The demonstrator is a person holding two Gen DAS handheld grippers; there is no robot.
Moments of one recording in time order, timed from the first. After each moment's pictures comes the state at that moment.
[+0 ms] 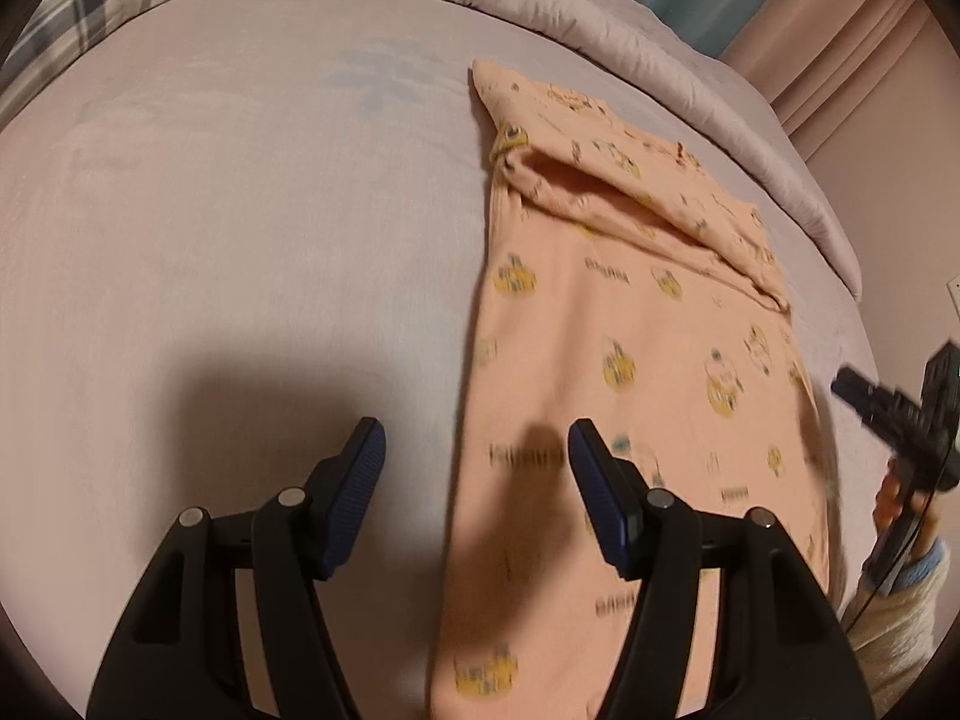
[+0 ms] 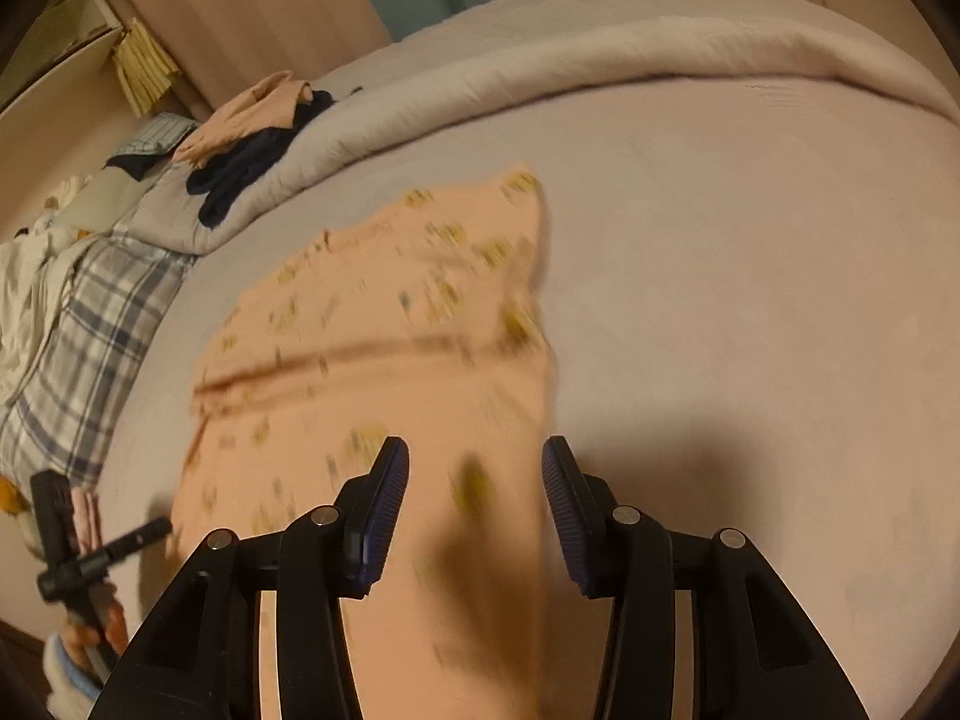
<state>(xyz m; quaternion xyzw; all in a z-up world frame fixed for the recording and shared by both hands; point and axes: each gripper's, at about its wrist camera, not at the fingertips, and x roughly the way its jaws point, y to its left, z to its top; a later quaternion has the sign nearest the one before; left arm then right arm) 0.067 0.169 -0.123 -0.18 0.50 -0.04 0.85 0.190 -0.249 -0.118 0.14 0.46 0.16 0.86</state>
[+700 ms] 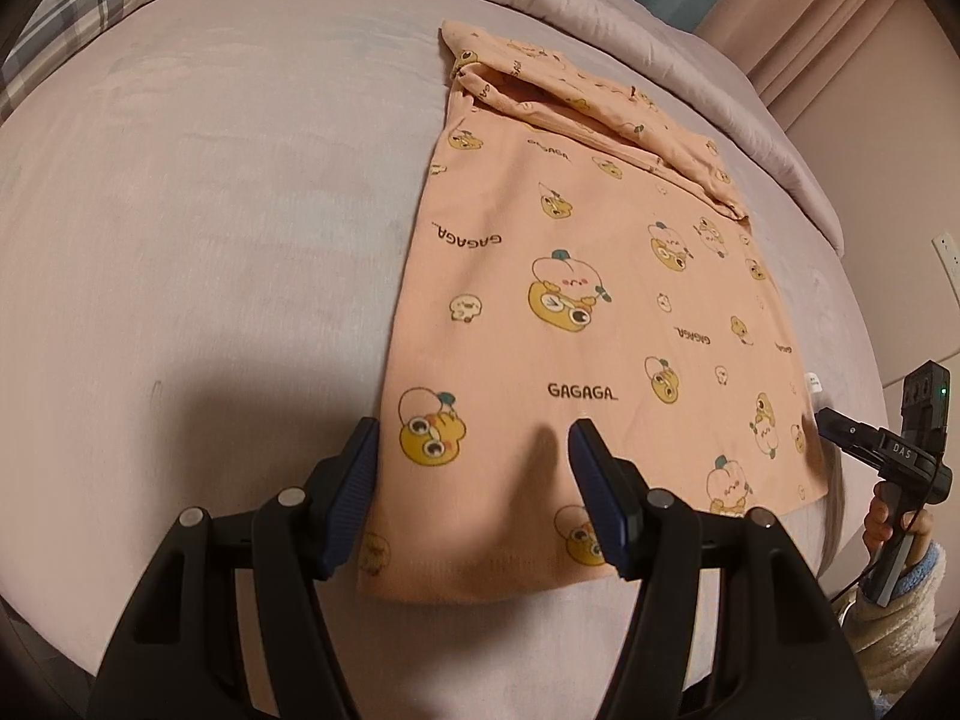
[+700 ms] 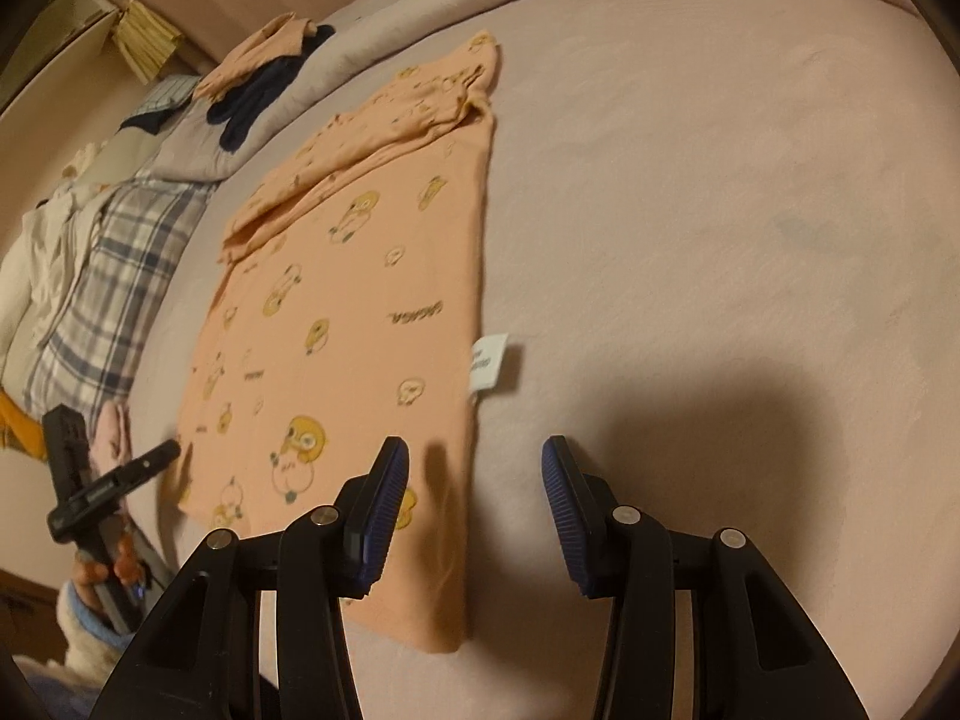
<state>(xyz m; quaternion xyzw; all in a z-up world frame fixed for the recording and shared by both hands) -0.014 0.138 -0.125 -0.17 0.50 -0.06 0.85 0.101 -0.266 -0.143 0.16 0.52 0.20 0.81</state>
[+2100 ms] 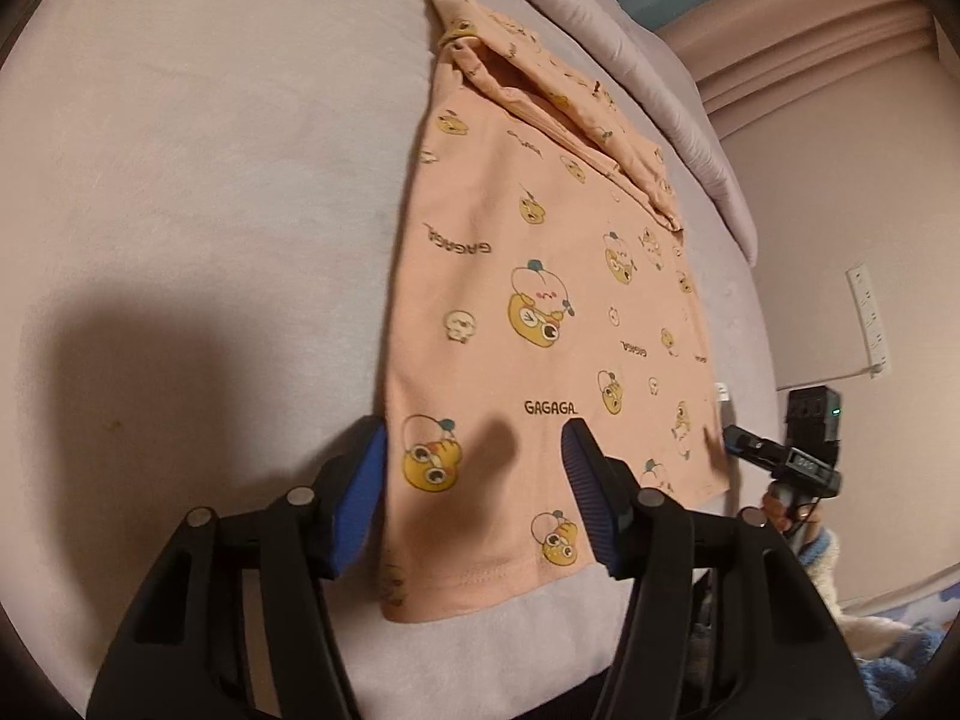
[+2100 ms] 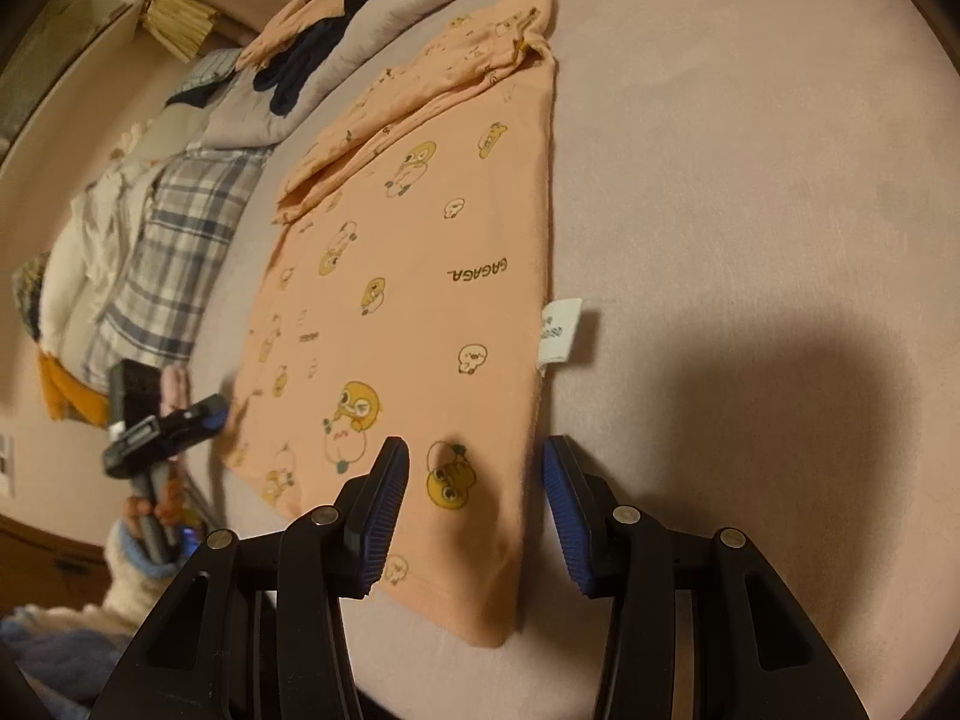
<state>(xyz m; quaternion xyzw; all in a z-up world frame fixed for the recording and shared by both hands) 0.006 0.180 -0.135 -0.29 0.53 -0.18 0.78 0.109 -0.263 -0.156 0.21 0.55 0.29 0.76</state>
